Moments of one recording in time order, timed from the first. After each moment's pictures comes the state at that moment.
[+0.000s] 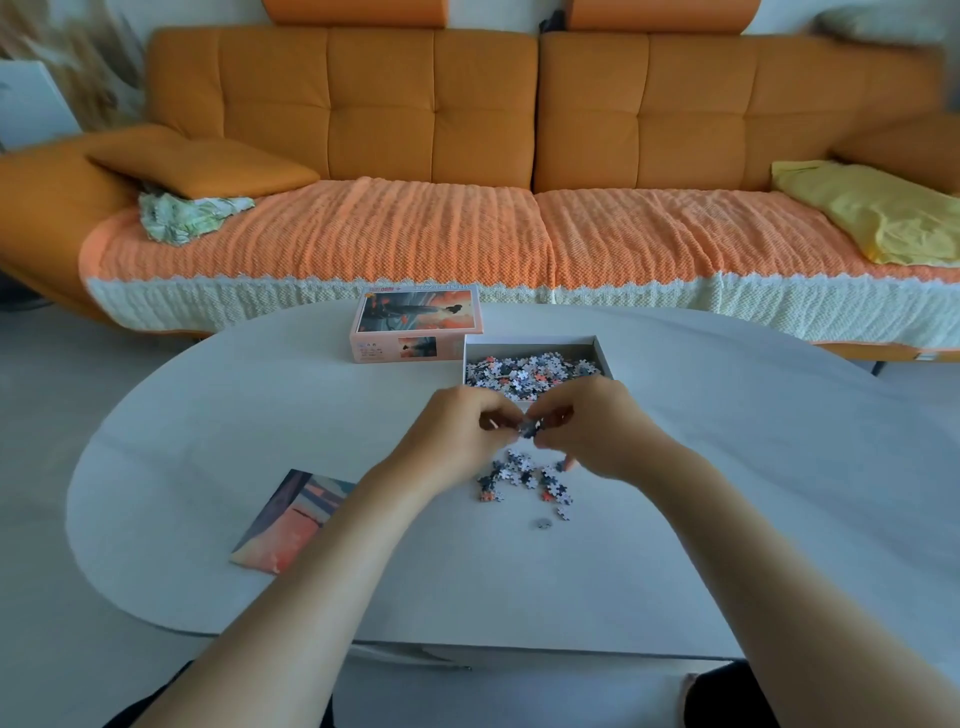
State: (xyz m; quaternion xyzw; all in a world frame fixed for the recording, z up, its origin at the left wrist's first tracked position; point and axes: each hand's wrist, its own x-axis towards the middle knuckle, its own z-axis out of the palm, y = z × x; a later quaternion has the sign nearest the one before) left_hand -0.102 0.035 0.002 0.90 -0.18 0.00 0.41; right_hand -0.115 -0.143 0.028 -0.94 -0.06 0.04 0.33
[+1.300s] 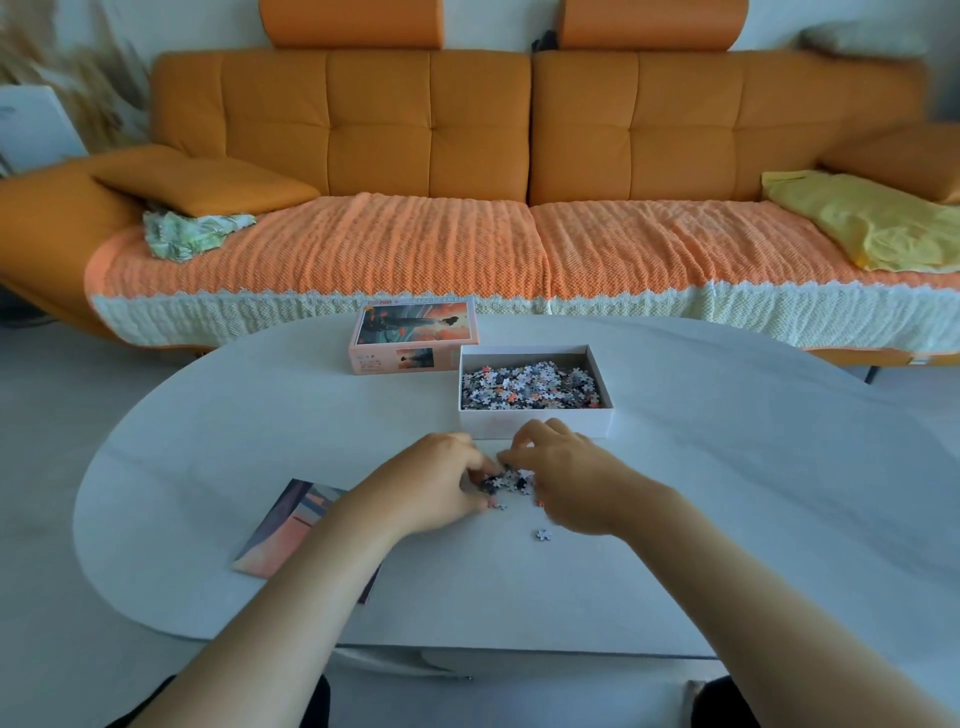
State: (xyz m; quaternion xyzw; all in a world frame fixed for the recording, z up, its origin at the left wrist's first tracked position) left_hand -0.120 0.058 -0.005 0.95 -0.25 -0.09 0.19; right_hand -0.132 -0.141 -0.008 -0.96 -0.27 0.03 0.09
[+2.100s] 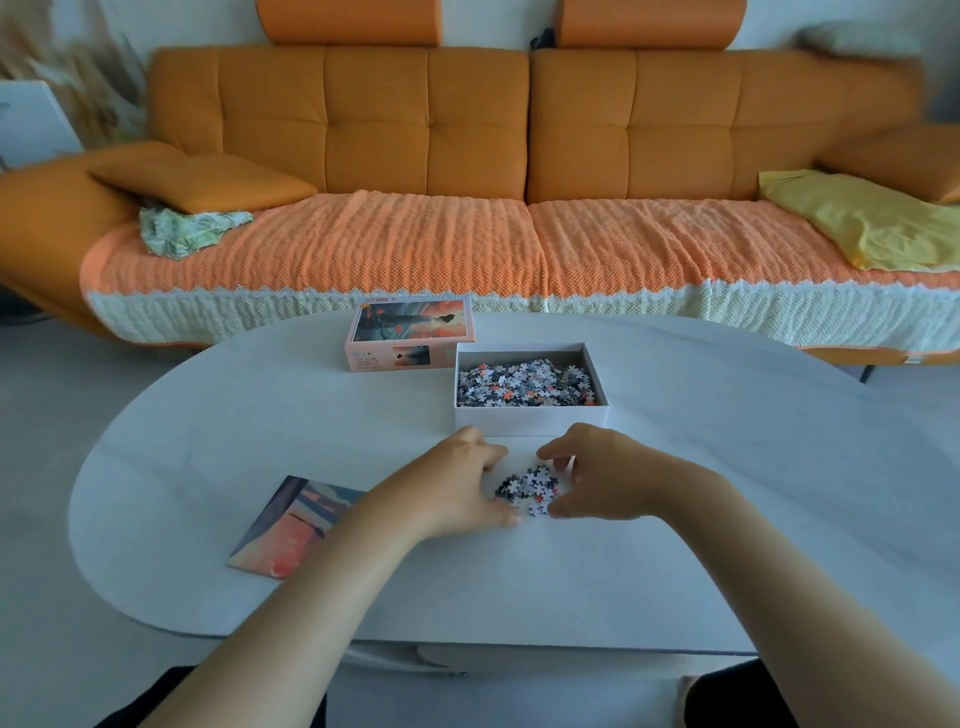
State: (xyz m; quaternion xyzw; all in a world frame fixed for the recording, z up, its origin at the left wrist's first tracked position) left_hand -0.128 0.038 -0.005 0.95 -0.23 -0.11 0.19; right_hand -0.139 -0.167 0.019 -0.97 -0.13 0.15 0.17
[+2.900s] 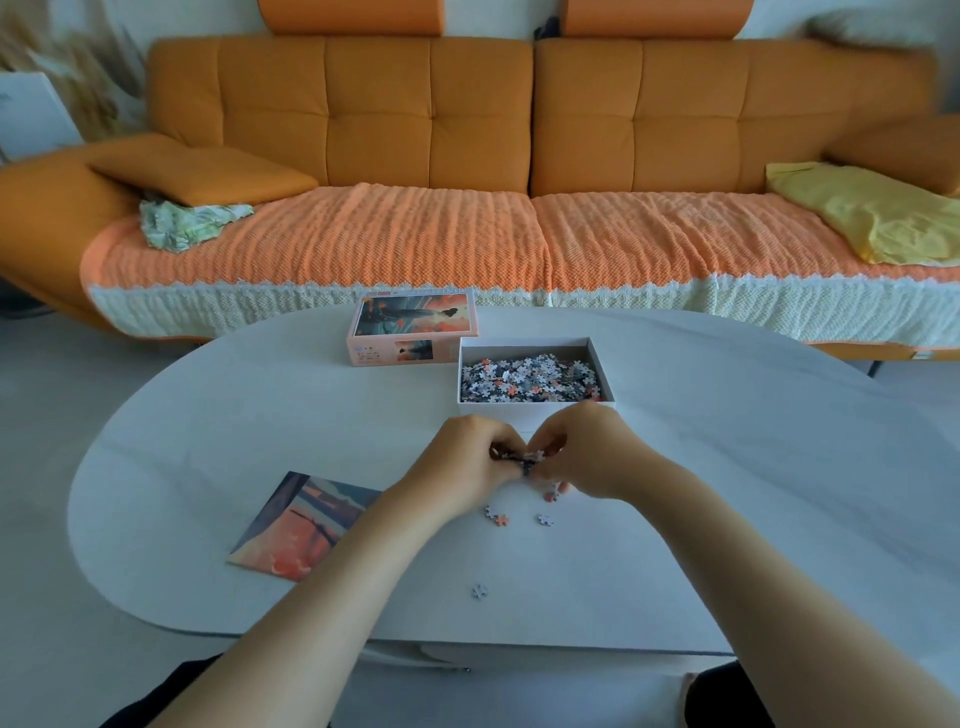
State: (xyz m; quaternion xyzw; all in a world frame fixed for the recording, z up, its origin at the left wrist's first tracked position) left_hand -0.119 0.023 -0.007 0.91 -0.17 -0.05 0.36; right_hand -0.127 -0.145 0.018 -0.95 -0.04 0.11 0.30
